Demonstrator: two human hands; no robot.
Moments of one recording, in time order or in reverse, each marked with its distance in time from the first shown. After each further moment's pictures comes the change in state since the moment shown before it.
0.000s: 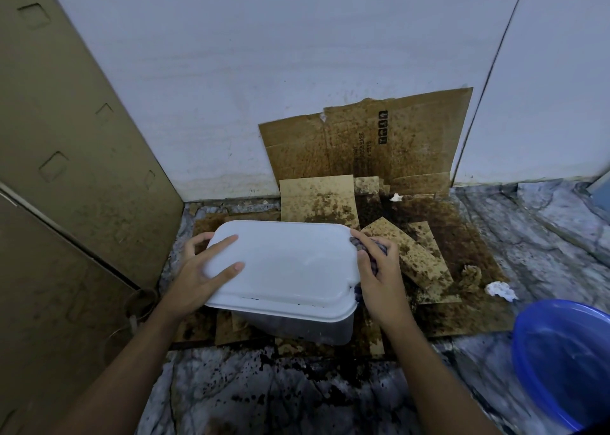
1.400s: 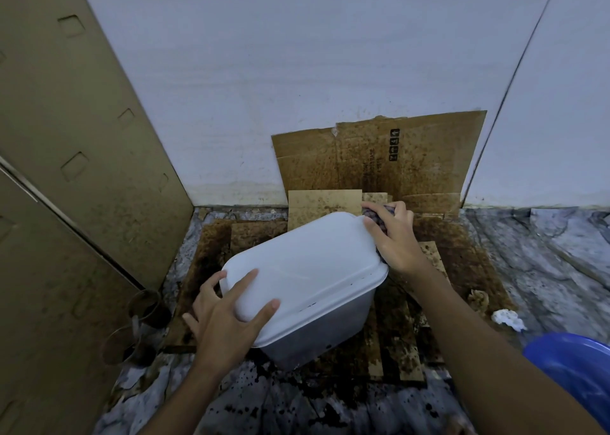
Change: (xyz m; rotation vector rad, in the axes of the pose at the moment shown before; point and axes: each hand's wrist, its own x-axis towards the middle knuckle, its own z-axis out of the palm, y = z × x) left_hand -0.062 0.048 0.068 0.188 0.253 -0.203; right_hand 0.112 -0.004 -0.038 -0.349 -0.159 -0.123
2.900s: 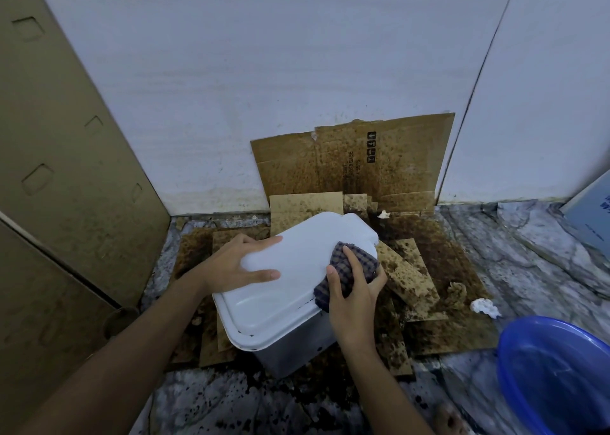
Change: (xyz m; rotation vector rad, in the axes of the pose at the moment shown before) left_hand 0.137 0.032 -0.023 0.134 -0.706 0.379; right_hand -0.105 -0.064 0.083 0.417 0.320 0.362
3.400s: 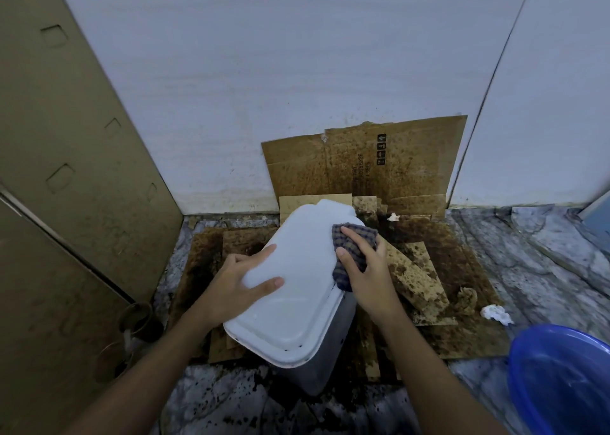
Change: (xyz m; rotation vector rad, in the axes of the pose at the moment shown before) left_hand -0.044 0.010 0.036 -0.260 0.242 -0.105; right_hand 0.058 -0.004 -0.025 -0.067 -0.270 -0.217
